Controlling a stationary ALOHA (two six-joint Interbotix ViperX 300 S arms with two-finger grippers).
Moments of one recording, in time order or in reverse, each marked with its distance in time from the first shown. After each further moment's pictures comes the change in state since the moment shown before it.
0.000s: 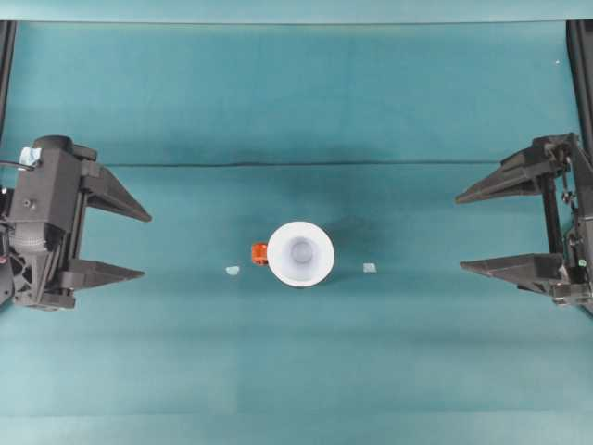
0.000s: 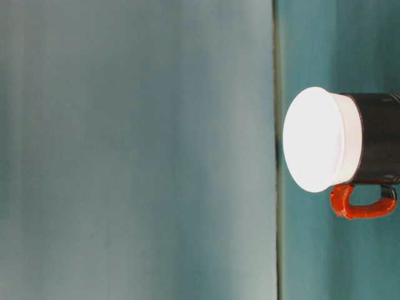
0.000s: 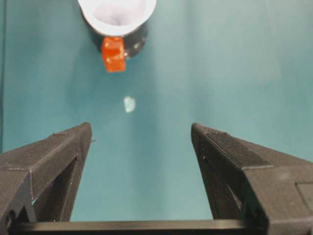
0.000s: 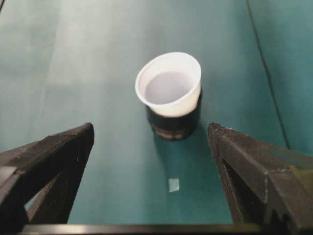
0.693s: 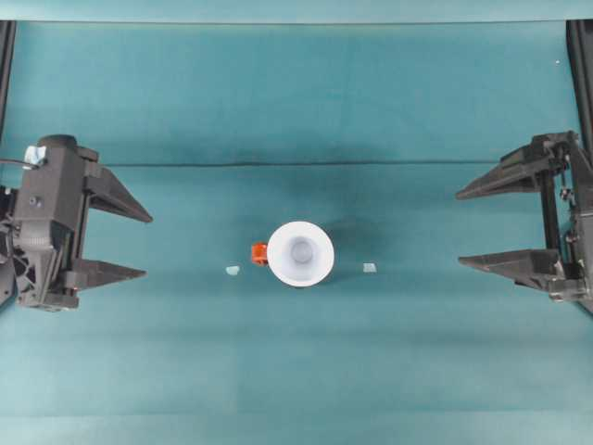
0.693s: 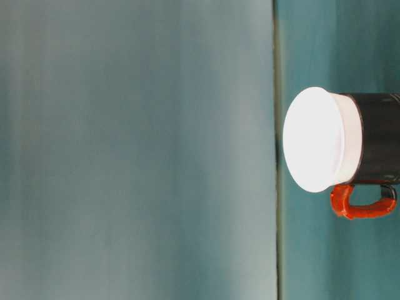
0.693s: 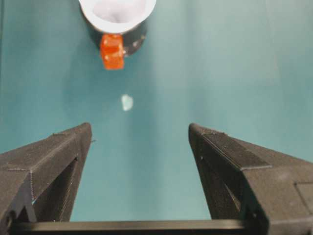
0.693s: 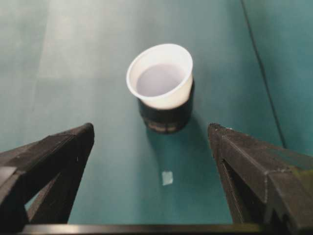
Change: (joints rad) left arm 0.000 0.015 0.000 -0.003 -0.002 -0.021; right arm -0.020 0.005 0.015 0.000 0.000 0.000
